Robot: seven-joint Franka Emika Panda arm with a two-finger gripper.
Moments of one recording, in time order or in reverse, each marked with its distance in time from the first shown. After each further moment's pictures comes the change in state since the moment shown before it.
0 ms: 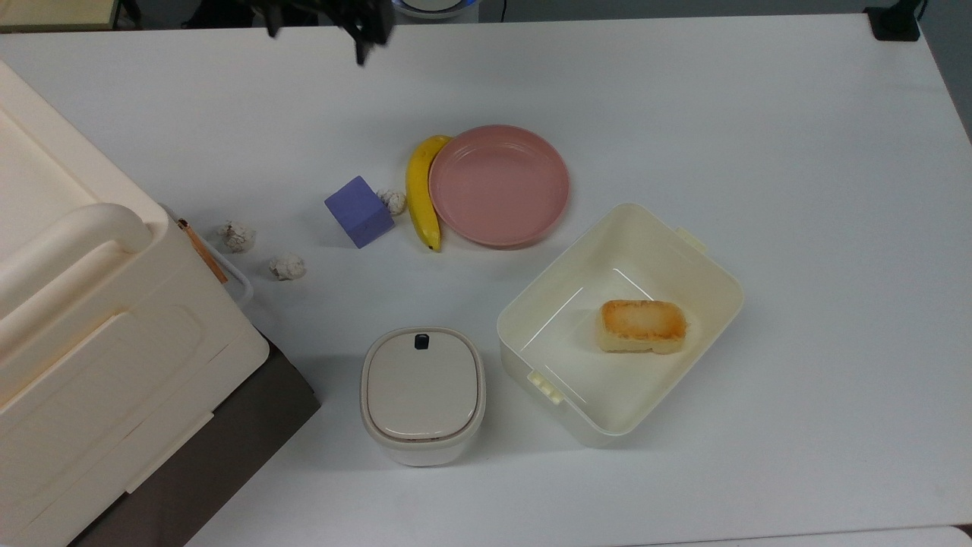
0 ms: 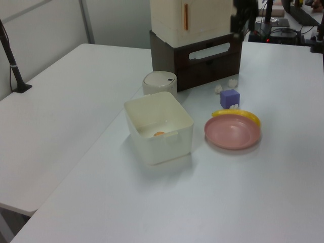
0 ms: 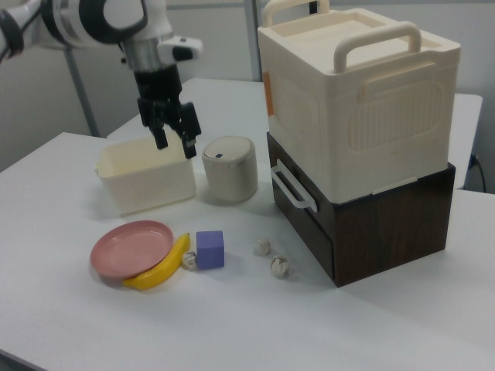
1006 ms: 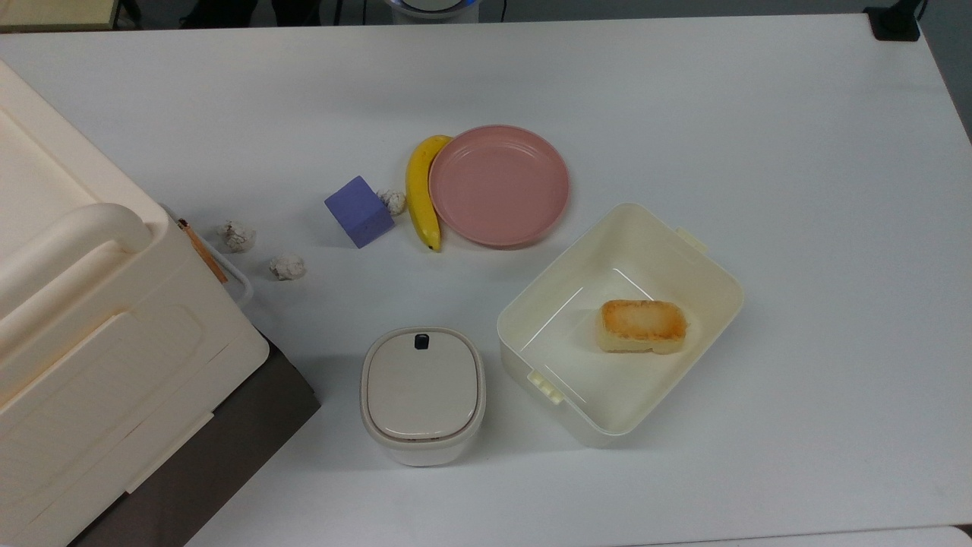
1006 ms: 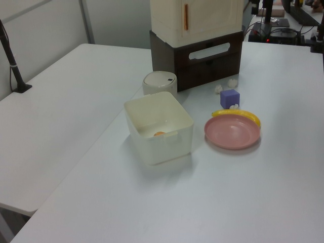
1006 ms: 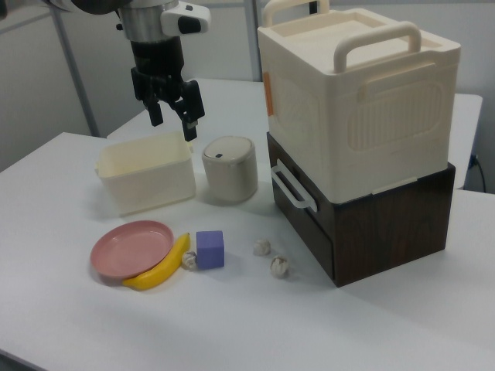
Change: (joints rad) arm -0.005 -0.081 -0.132 0.057 0.140 -0.080 -0.157
